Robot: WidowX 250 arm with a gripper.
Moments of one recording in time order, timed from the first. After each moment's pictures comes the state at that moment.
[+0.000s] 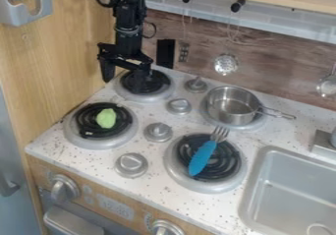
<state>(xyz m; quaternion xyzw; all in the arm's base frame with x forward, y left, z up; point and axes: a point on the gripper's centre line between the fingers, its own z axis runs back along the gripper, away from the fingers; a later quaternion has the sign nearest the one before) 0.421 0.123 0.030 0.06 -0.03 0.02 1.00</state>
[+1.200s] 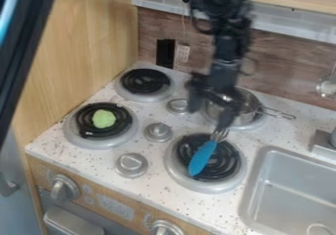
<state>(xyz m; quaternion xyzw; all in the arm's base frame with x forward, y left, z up) 0.411 -0.059 0.017 0.05 0.00 -0.16 0.99</state>
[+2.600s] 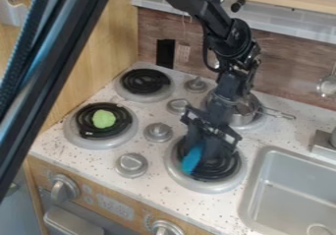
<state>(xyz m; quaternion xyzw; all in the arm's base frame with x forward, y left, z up) 0.376 -0.043 -0.037 0.08 0.12 -0.10 0.98</state>
